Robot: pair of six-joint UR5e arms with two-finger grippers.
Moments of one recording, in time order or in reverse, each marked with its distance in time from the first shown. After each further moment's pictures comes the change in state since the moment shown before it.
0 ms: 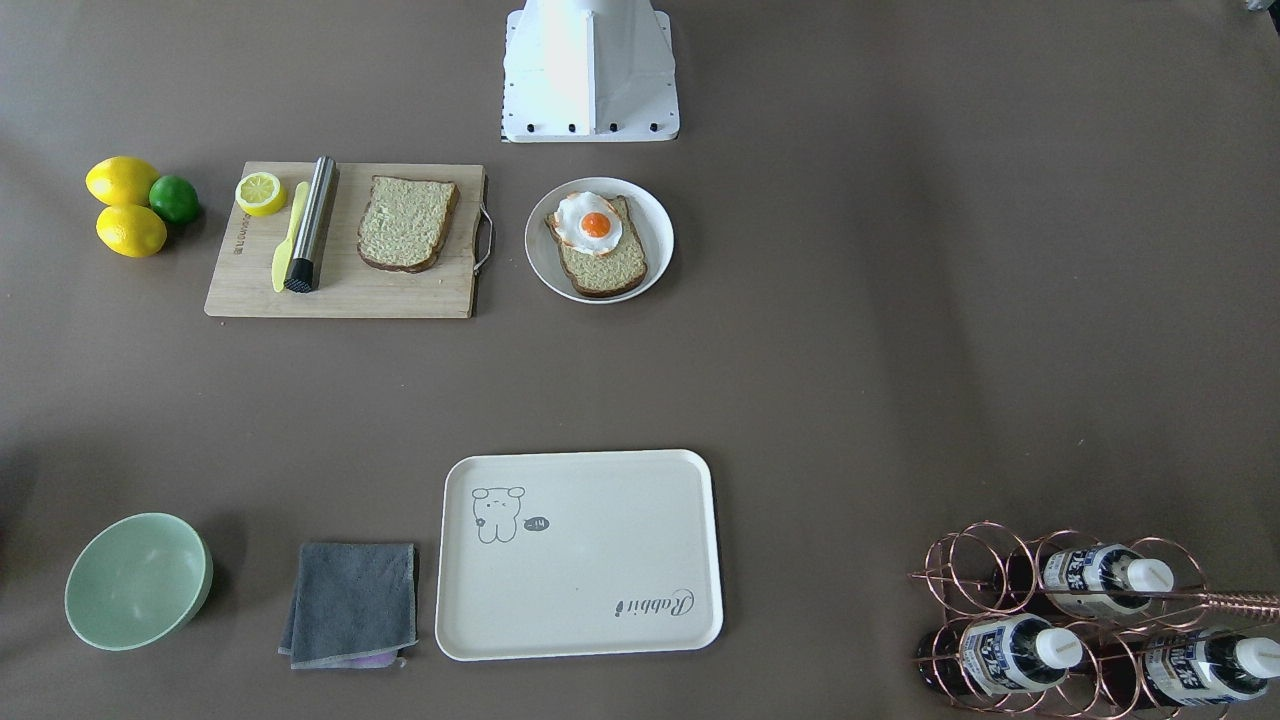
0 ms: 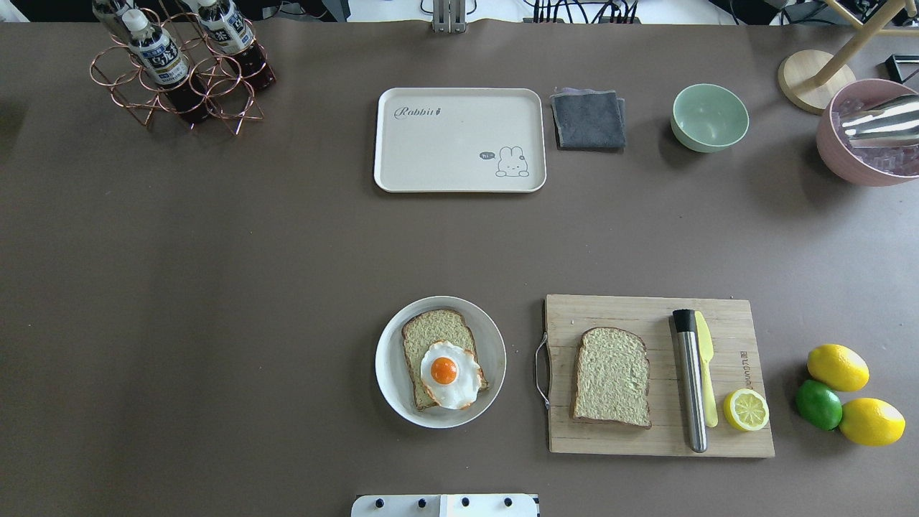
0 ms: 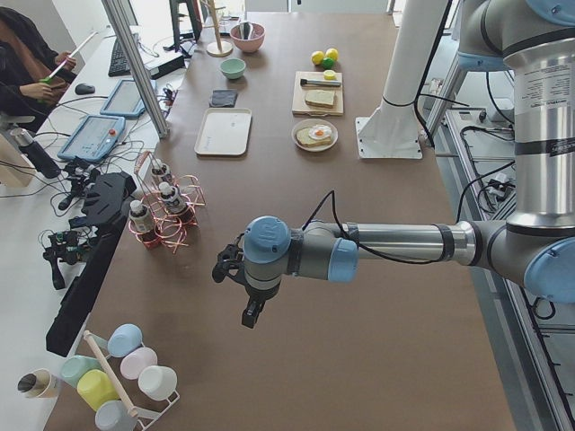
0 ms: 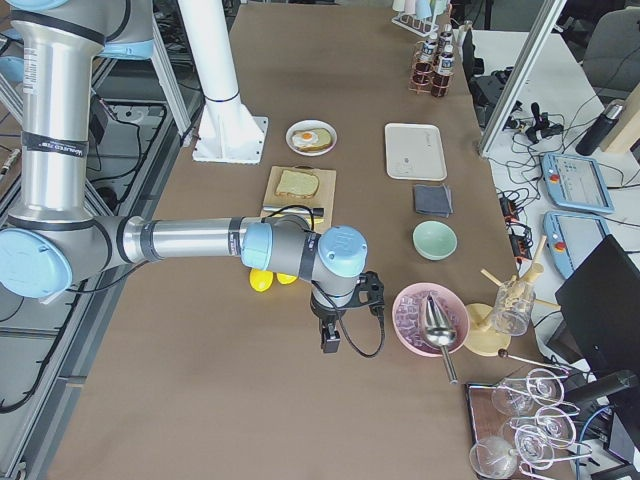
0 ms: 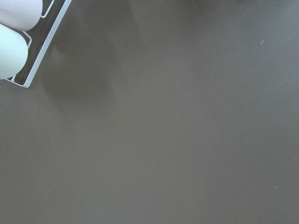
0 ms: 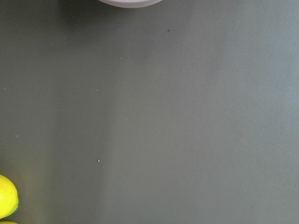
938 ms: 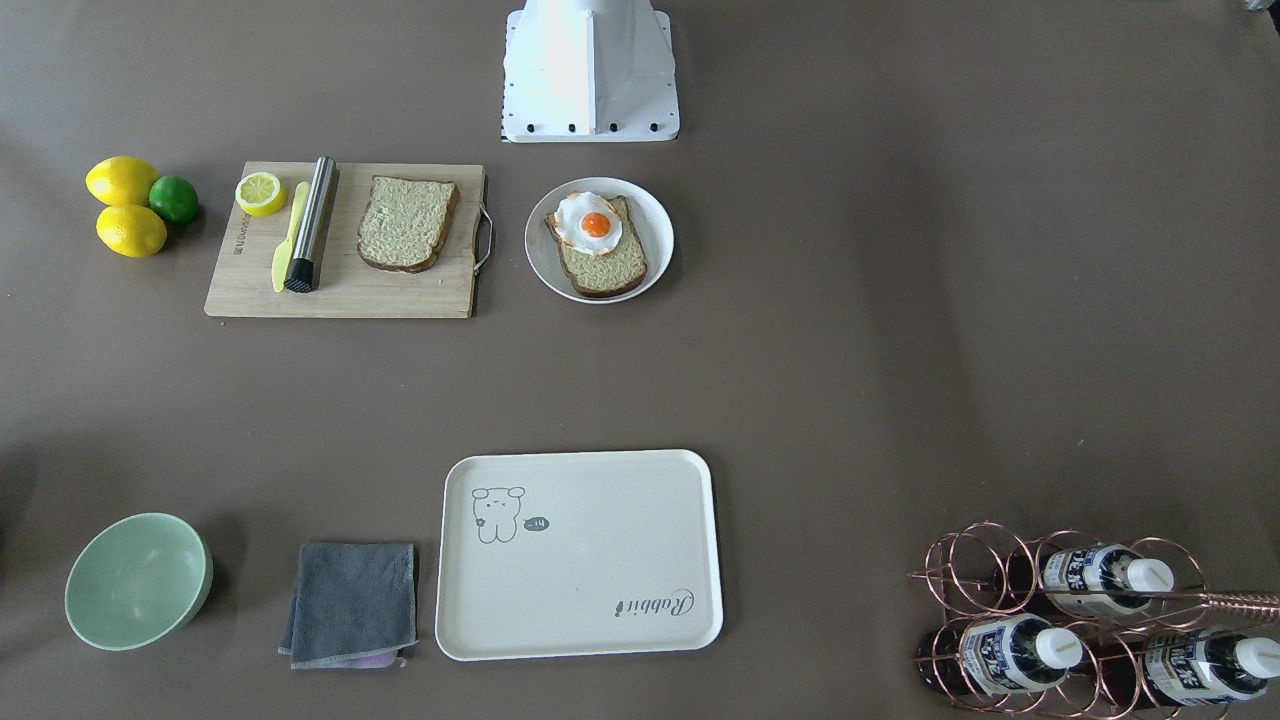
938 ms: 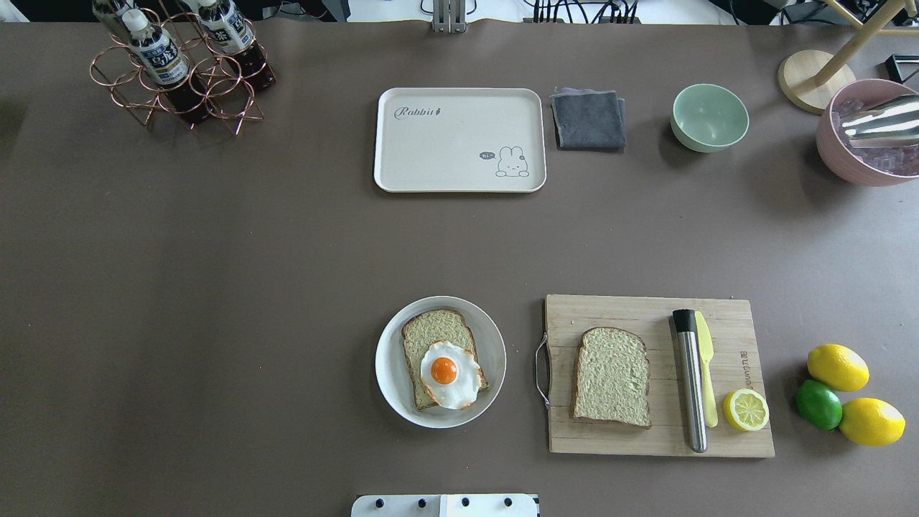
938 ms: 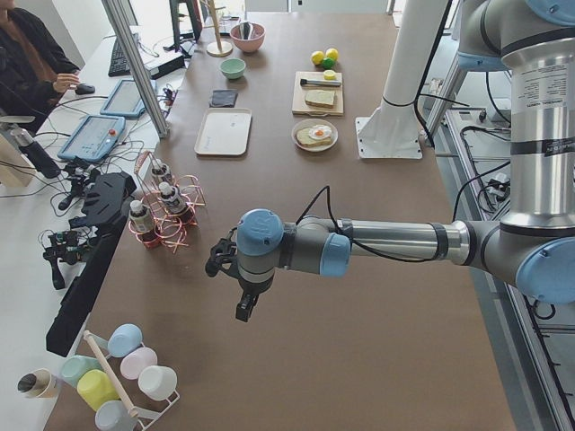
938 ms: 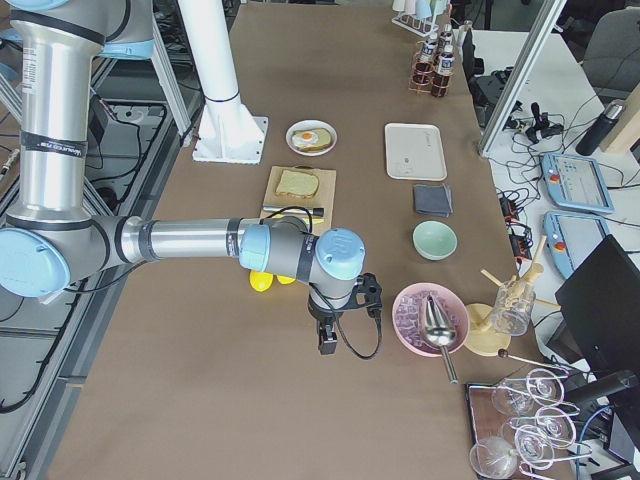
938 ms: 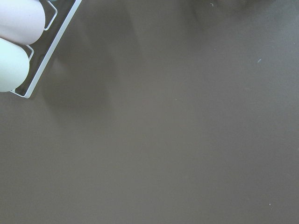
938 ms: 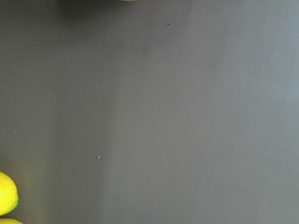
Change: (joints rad) left arm 0.006 -0.021 -0.001 -0.001 -0.003 -0.031; right arm 0.000 -0.010 -0.001 0.000 0.004 0.000
